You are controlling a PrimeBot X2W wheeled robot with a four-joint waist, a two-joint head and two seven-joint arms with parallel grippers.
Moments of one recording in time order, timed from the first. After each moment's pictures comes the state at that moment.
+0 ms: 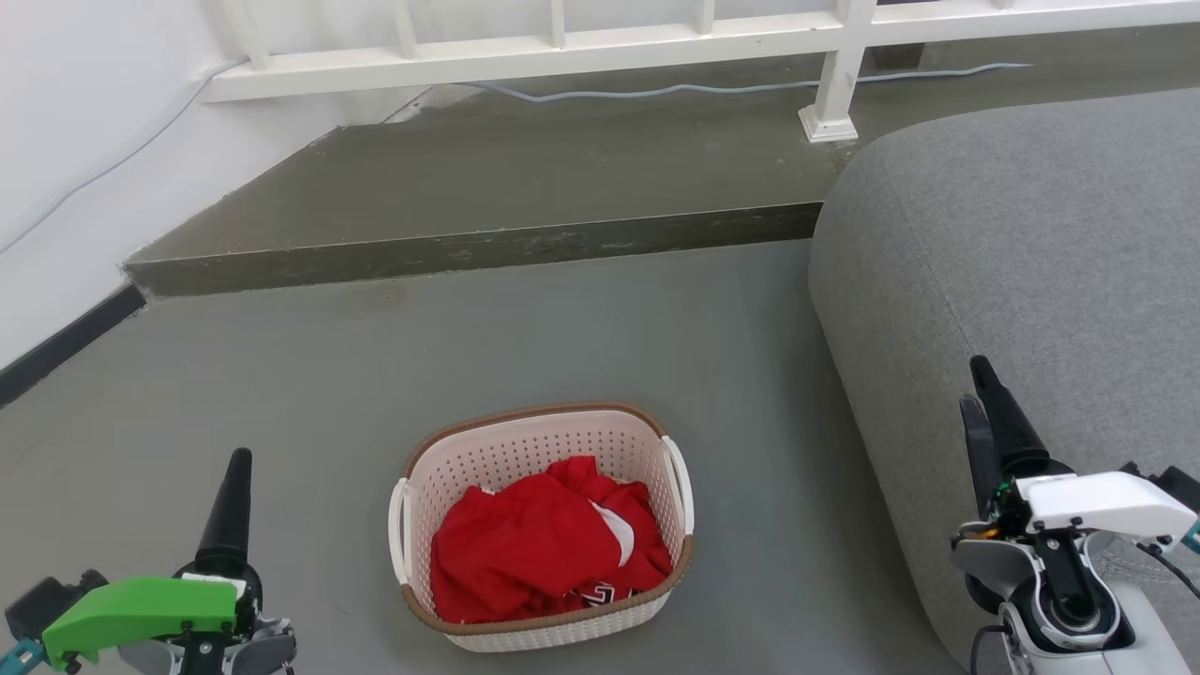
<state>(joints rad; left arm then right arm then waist) -0.02 0.05 0.04 0.25 -1.46 -0.12 0.01 -0.05 -0.05 0.02 0.26 1.49 0.11 0.01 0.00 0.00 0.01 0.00</state>
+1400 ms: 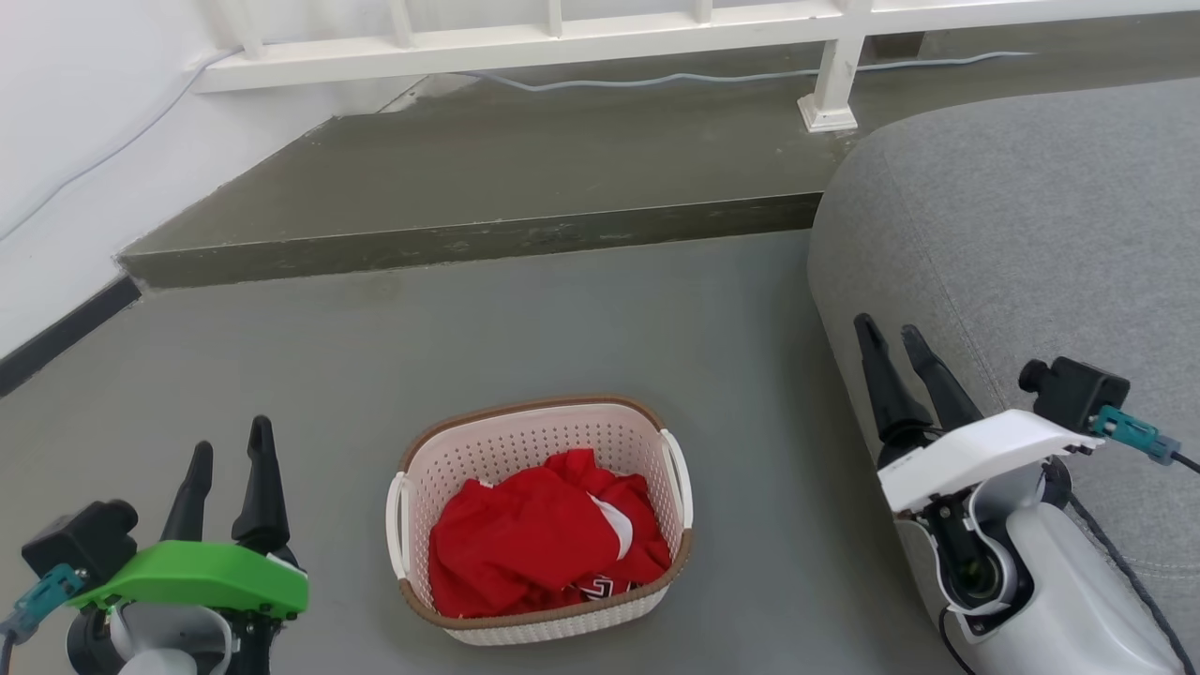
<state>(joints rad) -0.04 0.11 -0.07 0.16 -0.72 -0.01 -0.14 -0.17 -0.14 0.30 0.24 0.78 0.02 -0.14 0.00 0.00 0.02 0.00</state>
